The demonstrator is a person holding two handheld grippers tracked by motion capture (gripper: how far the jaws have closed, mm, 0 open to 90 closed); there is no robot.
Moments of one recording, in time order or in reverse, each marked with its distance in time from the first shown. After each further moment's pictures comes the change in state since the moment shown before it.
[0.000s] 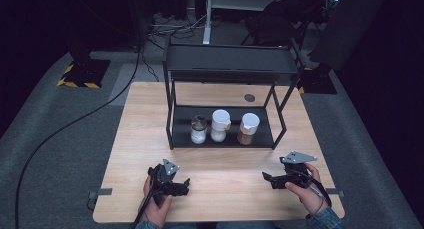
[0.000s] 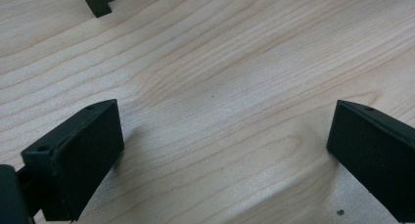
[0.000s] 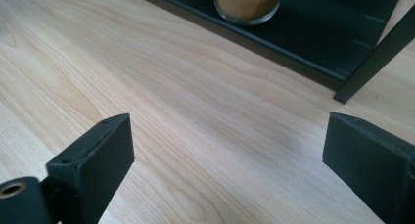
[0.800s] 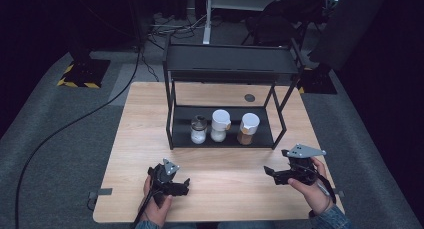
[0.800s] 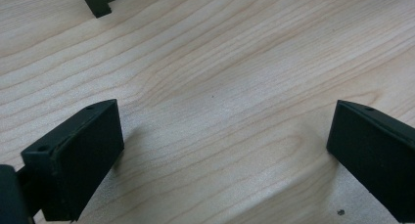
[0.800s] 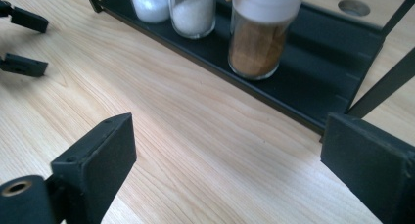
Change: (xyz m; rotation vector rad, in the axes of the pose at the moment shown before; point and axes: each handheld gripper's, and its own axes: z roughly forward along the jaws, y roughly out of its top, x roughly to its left) left arm 0.000 0.000 0.000 0.000 -0.001 0.000; right arm 0.013 0.038 -0.037 -0.056 0.011 -0.032
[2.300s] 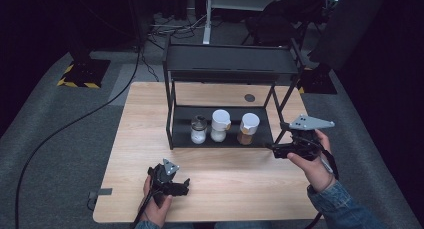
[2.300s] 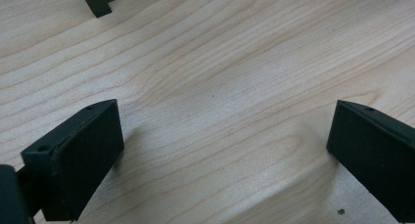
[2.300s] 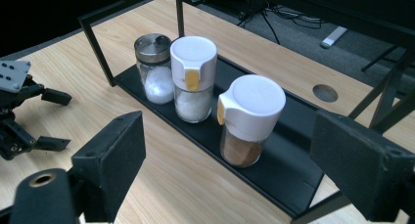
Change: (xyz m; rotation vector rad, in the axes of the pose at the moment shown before) left arm 0.000 0.000 0.000 0.001 0.000 0.000; right arm 0.004 0.094 -0.034 -0.107 -0.014 -0.055
